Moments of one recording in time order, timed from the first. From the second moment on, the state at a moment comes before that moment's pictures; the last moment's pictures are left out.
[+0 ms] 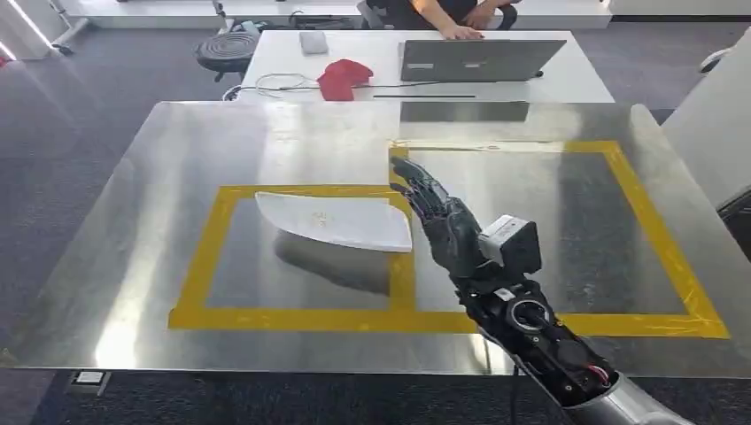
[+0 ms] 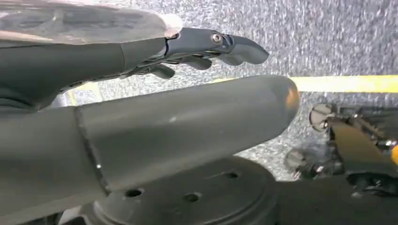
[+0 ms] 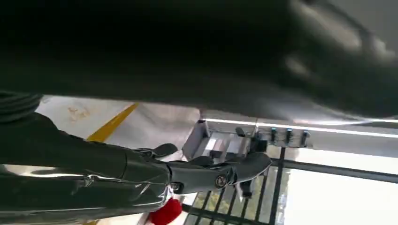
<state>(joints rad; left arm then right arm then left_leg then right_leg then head) -0.12 0.10 -1.20 -0.20 1.16 0.24 0.03 -0.34 -0.02 0.58 -1.50 -0.25 -0.06 -0.42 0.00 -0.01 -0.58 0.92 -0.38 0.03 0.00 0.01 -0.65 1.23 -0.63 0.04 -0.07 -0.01</state>
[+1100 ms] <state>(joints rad) -0.12 0.10 -1.19 -0.20 1.16 0.24 0.05 -0.29 -0.04 0.52 -1.54 -0.26 -0.06 -0.42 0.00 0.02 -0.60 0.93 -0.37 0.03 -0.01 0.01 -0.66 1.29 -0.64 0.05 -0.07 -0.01</state>
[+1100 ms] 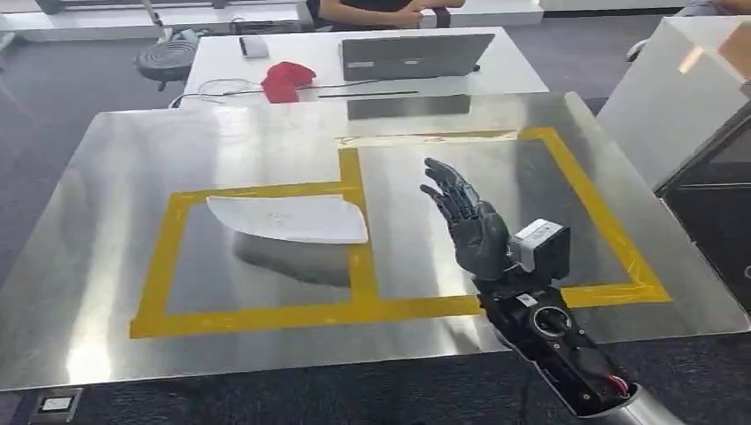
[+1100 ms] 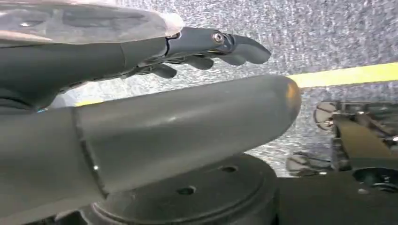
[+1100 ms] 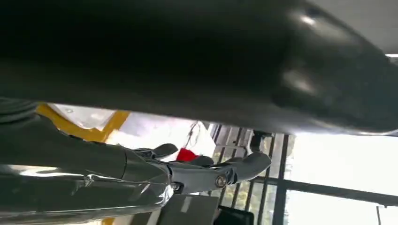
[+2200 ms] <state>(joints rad) -0.12 0.09 -1.19 -0.20 1.16 0.24 0.04 -0.27 -0.08 0.45 -1.60 -0.28 -0.09 -0.42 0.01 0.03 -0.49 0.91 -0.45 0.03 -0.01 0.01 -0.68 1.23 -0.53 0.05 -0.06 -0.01</state>
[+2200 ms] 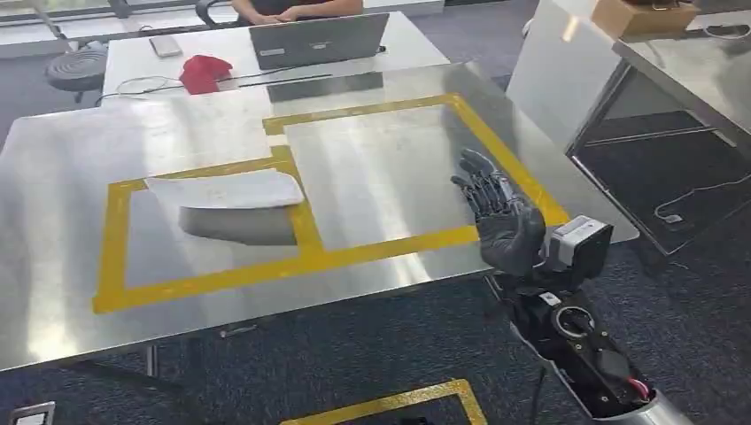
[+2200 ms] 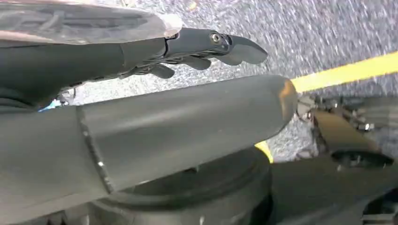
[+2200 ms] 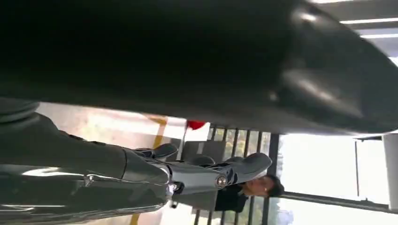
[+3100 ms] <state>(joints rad) -0.12 0.09 -1.19 -0.20 1.16 0.23 0.05 -0.23 -0.11 0.40 -1.65 -0.29 -0.11 -0.42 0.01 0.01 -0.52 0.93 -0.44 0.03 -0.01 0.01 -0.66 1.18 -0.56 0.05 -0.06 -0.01</state>
